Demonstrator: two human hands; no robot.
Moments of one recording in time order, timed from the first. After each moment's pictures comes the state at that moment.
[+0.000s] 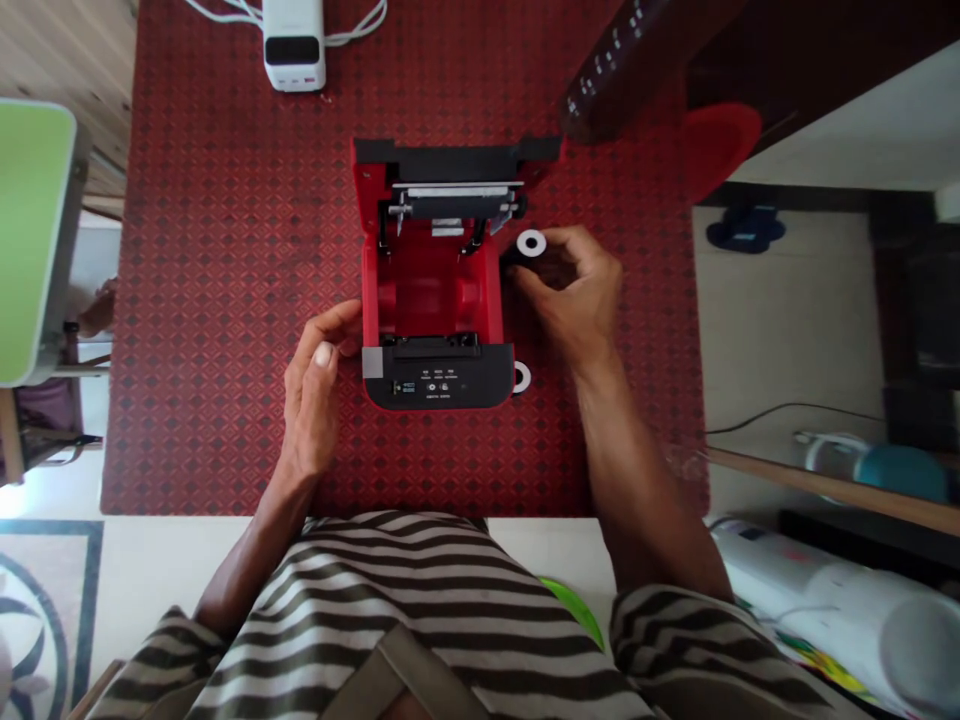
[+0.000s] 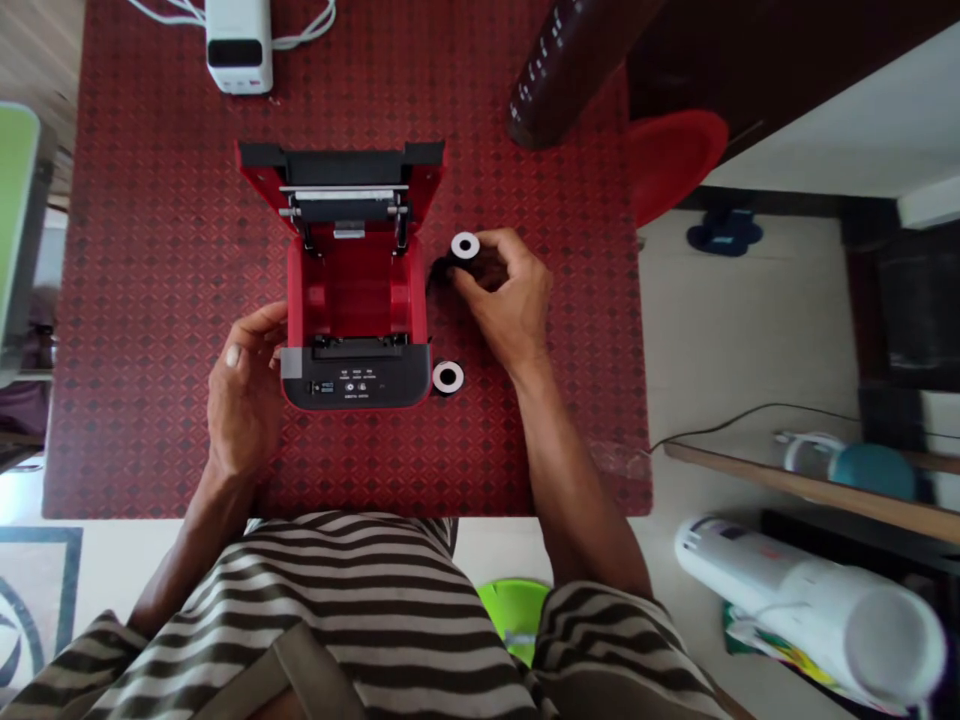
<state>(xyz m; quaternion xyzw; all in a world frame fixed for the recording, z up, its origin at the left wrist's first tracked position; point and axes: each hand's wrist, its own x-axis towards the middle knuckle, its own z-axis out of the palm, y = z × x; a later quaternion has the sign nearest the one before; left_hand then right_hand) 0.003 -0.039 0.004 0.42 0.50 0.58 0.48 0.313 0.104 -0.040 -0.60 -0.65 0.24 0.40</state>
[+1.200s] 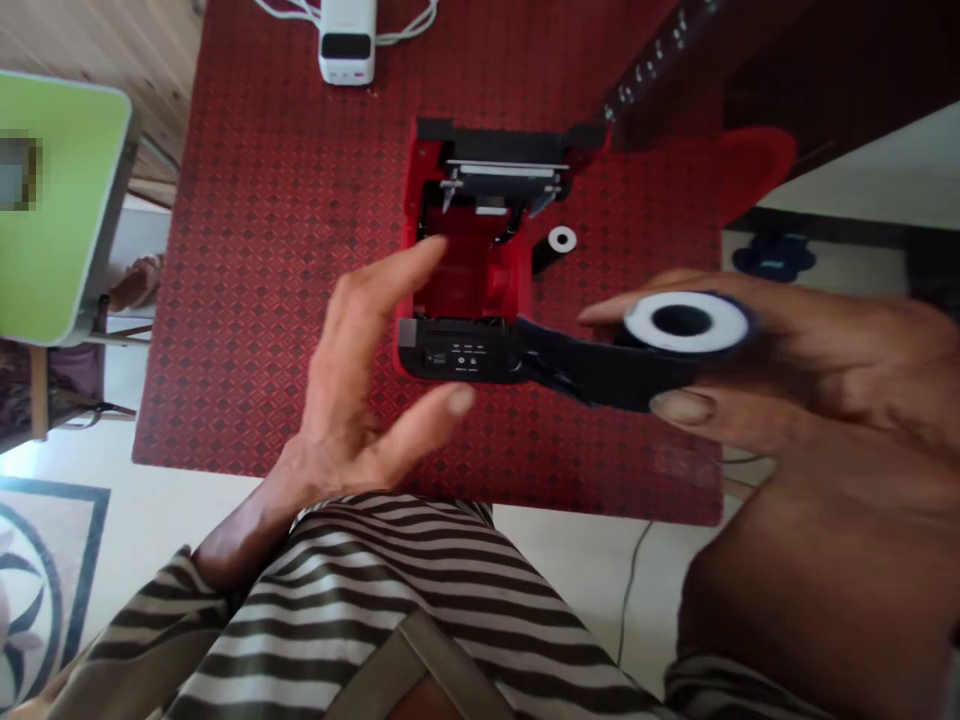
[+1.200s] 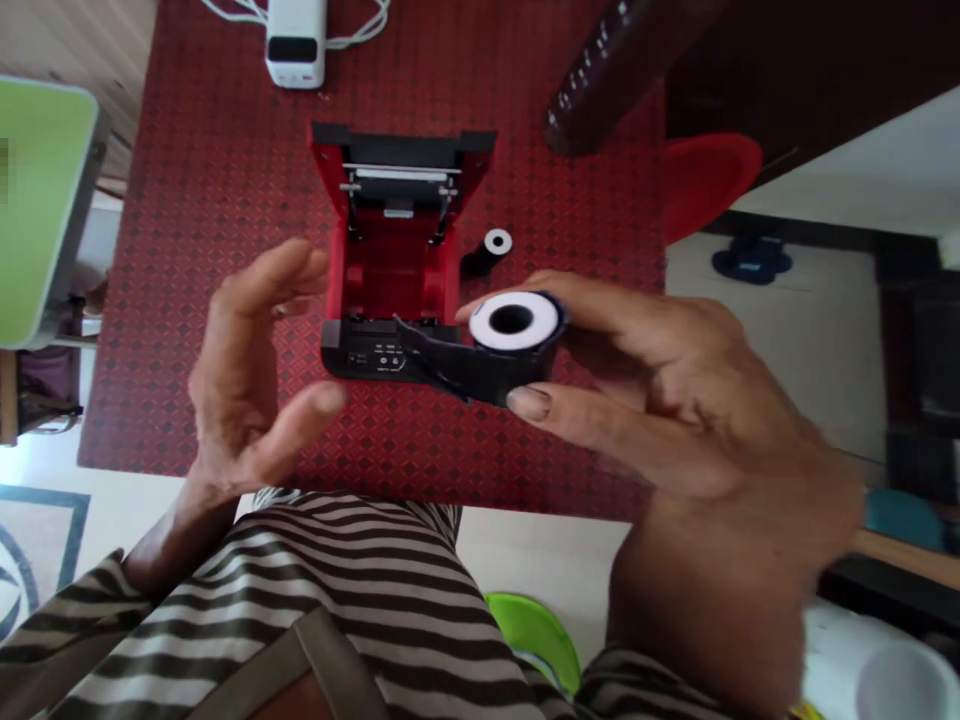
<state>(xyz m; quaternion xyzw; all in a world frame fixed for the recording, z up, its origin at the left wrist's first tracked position) 0.000 -0.052 0.075 0.69 0.48 0.48 0.25 0.329 0.013 0.165 -0.49 -0.70 0.48 0.22</state>
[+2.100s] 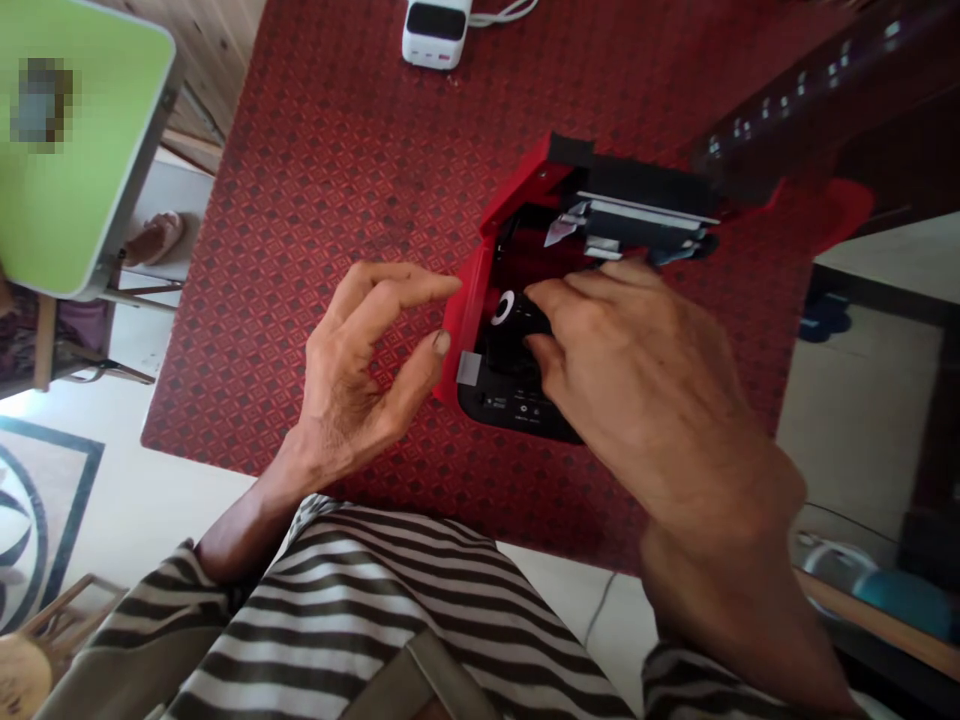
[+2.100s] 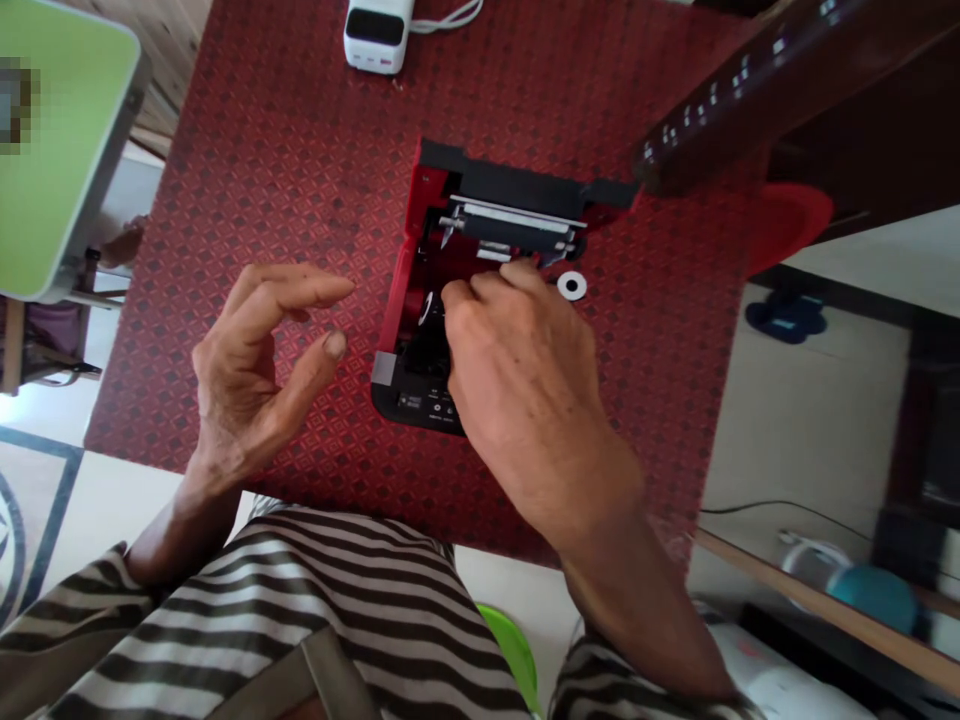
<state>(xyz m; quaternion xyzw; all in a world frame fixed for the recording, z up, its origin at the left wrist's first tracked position) -0.043 -0.044 0.044 0.74 0.55 0.34 0.16 0.206 0.053 0.111 -0.47 -0.88 0.05 0.00</state>
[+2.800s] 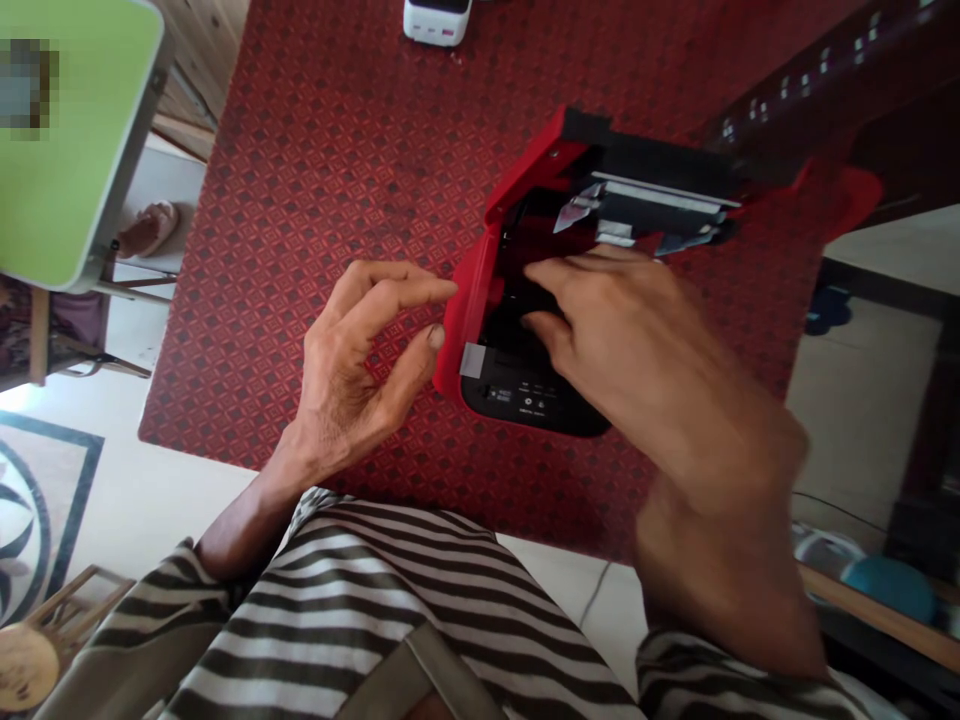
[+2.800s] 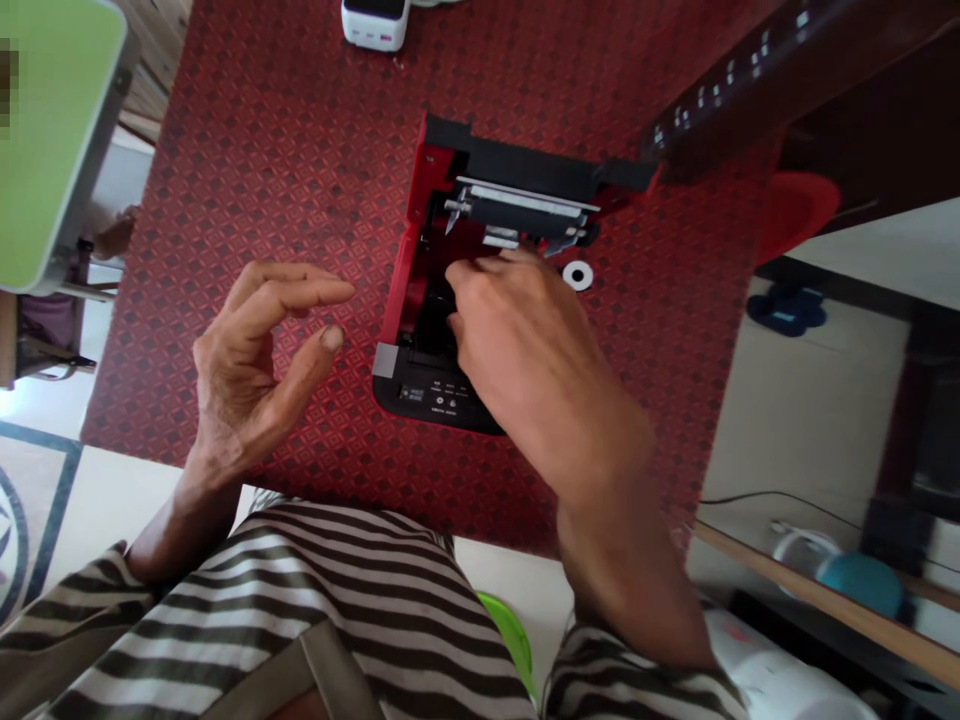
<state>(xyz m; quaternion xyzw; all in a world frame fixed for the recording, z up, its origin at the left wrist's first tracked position) -0.043 -0.044 0.043 0.70 0.56 0.40 0.19 0.222 0.076 0.100 -0.43 -0.89 0.15 0.06</state>
